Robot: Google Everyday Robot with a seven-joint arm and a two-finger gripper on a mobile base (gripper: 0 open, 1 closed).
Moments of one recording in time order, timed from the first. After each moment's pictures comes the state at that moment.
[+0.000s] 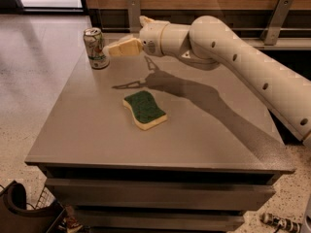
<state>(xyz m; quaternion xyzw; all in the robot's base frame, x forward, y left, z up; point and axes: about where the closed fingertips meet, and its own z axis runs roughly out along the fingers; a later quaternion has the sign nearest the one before) 0.723 0.080 0.939 -0.40 0.63 0.31 0.59</state>
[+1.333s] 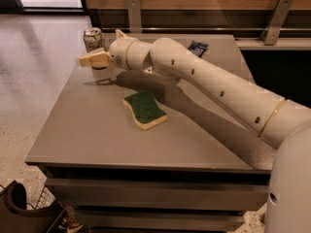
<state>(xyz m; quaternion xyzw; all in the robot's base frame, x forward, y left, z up) 0.744 0.170 0.894 -0.37 0.63 0.31 0.61</state>
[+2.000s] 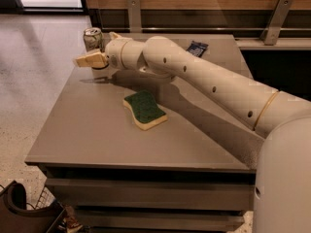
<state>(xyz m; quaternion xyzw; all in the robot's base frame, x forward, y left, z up) 0.749 0.185 0.883 -0.38 0.65 0.30 0.59</state>
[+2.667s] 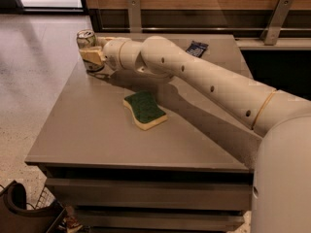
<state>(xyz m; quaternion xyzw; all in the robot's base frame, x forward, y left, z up) 0.748 0.189 0.882 -0.38 0.65 0.30 0.59</state>
